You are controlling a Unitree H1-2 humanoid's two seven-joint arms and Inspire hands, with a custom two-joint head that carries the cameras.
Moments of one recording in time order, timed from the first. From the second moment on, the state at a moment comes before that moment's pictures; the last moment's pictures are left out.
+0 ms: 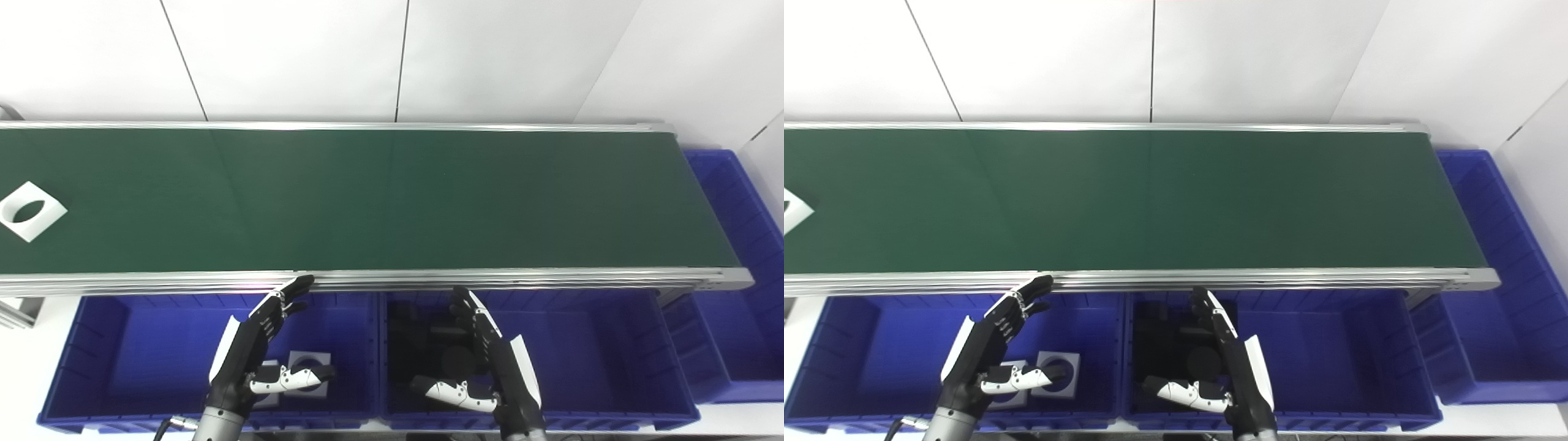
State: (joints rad) left arm 0.26 0.10 -0.25 0.13 0.03 -0.42 -0.18; right arm 0.54 -0.01 0.19 -0.08 -0.28 -0.33 -0.14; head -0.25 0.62
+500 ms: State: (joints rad) left arm 0.26 0.10 -0.26 0.13 0.04 -0.42 -0.17; right arm 0.54 -0.02 0.19 -0.08 -0.27 -0.33 -0.14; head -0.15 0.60
